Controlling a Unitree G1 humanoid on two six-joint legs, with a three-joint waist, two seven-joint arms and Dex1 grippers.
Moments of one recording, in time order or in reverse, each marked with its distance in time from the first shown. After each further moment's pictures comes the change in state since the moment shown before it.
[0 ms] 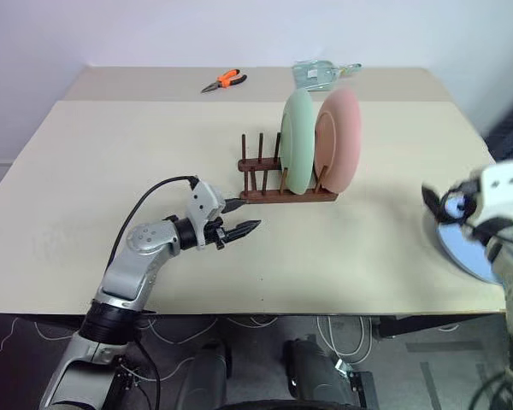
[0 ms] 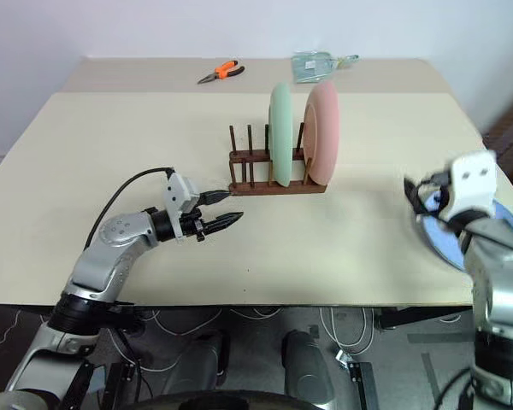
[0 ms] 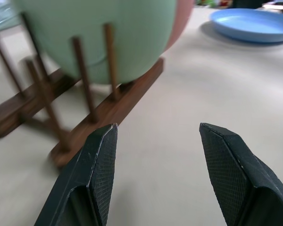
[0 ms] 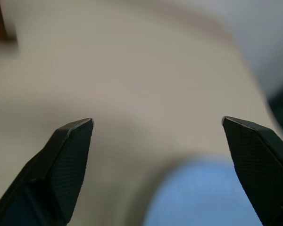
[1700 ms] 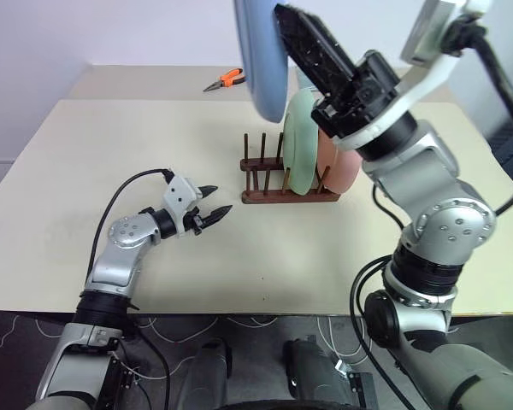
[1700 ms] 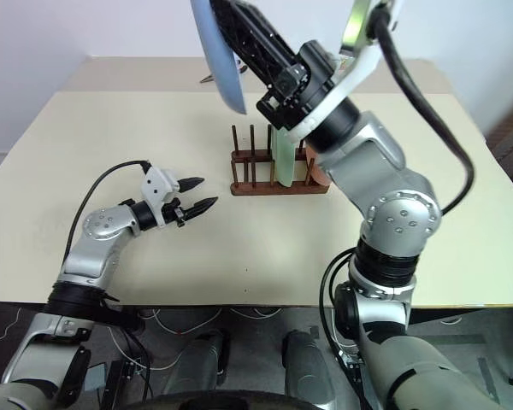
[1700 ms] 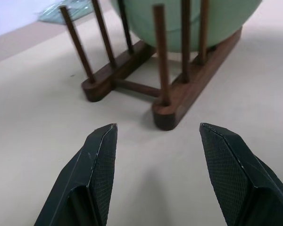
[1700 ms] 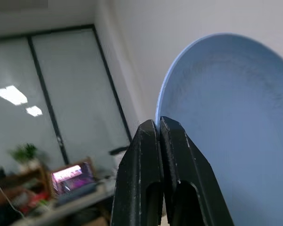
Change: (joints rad) left arm -0.012 0.055 0.117 0.231 0.093 -0.220 0.028; right arm -0.804 0.562 0.177 -0.093 1.000 0.125 -0.142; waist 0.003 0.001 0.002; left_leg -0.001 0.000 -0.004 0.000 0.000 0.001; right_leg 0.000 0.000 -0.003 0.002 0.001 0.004
